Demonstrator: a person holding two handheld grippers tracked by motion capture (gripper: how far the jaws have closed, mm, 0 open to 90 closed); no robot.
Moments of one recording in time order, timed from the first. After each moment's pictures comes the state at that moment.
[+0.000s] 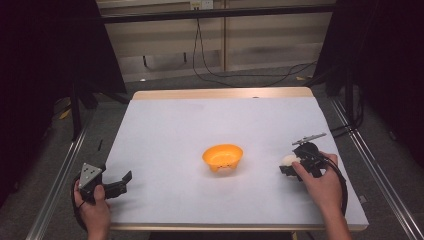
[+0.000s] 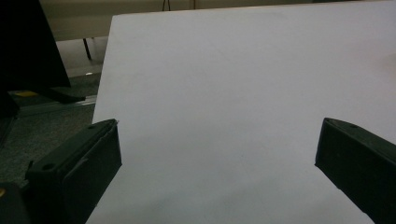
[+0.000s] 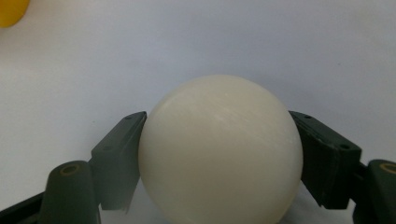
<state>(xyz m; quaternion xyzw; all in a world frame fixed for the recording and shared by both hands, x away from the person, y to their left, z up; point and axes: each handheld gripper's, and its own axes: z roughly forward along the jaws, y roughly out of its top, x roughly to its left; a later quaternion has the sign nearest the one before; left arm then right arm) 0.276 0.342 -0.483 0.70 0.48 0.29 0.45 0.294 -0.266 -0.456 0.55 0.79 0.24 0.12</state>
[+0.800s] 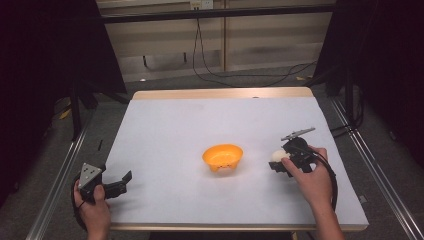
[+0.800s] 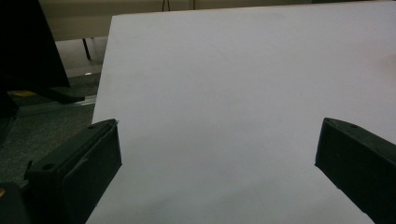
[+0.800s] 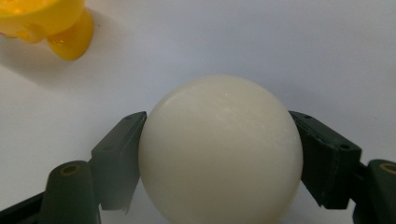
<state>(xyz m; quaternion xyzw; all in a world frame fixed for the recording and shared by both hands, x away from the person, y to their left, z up) 0.276 0.343 -0.483 0.70 0.48 0.29 0.45 0.302 -0.233 -0.437 0.52 0.81 0.26 0.12</state>
